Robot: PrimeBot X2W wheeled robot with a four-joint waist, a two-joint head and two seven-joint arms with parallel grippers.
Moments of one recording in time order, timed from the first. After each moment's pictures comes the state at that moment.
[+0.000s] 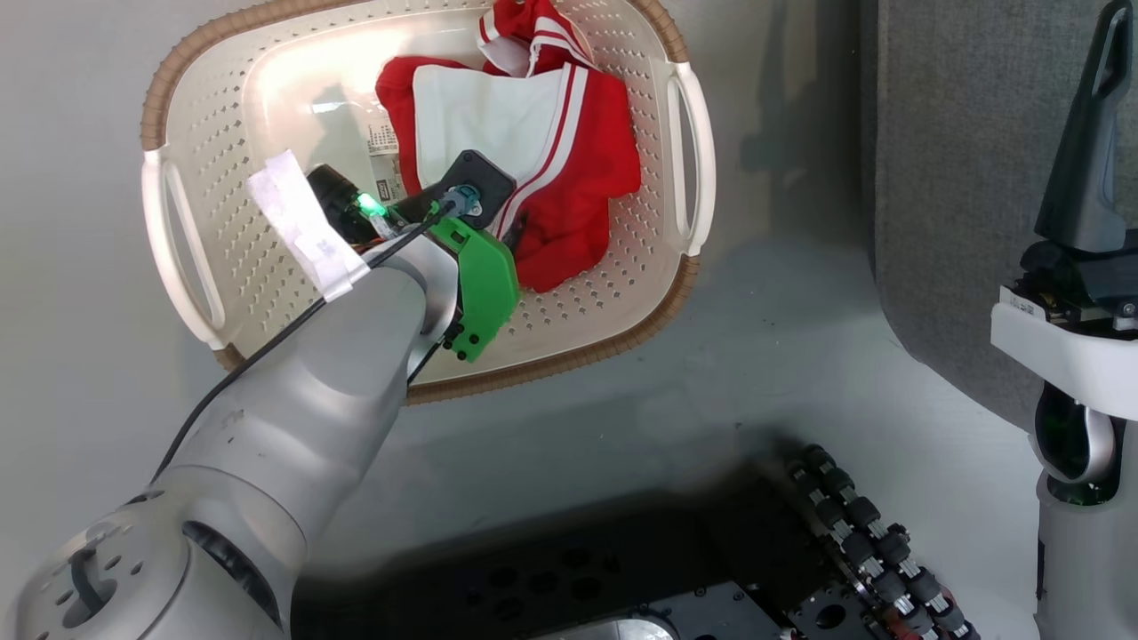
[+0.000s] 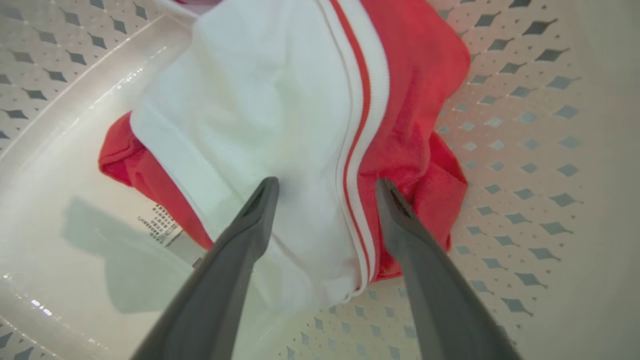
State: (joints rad) left arm -1.10 0.05 -1.13 1.14 -0.59 -0.13 -0.07; right arm -0.35 -0.06 -0.10 -0.35 0.05 0.13 -0.26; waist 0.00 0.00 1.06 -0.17
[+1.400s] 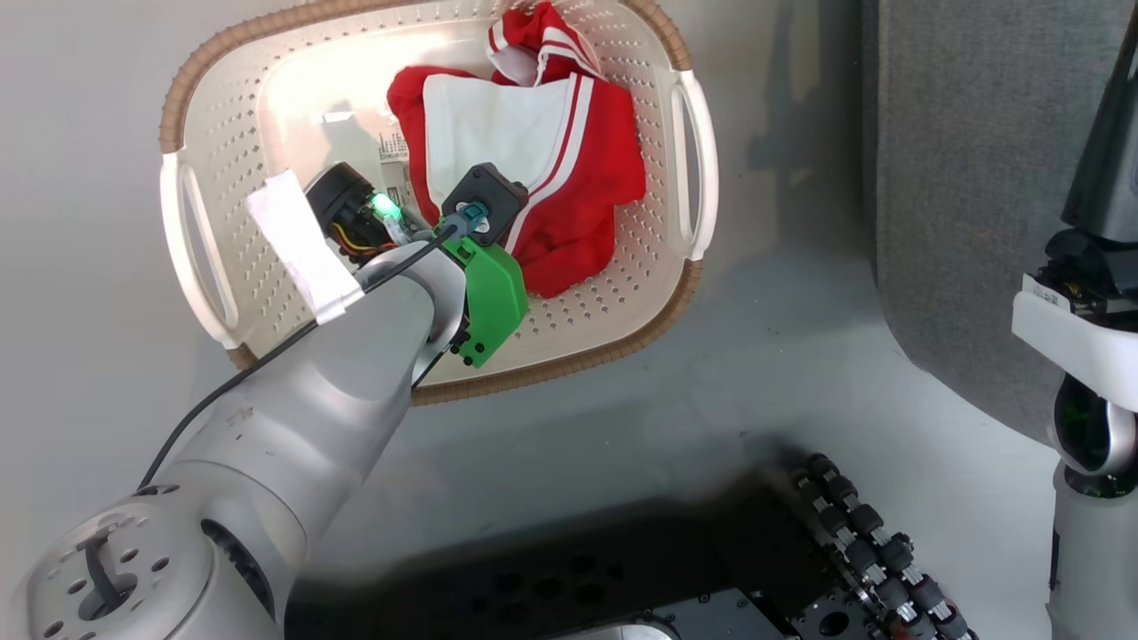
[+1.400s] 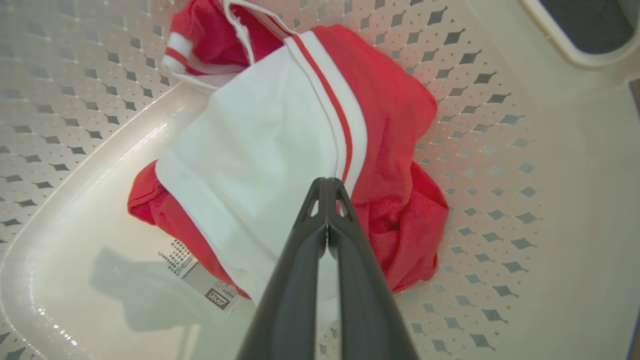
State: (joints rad) left arm -1.12 0.05 -1.28 1.15 -0.69 -0.13 -0.22; right arm -0.37 -0.07 -0.12 -0.38 0.05 0.13 -0.26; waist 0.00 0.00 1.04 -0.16
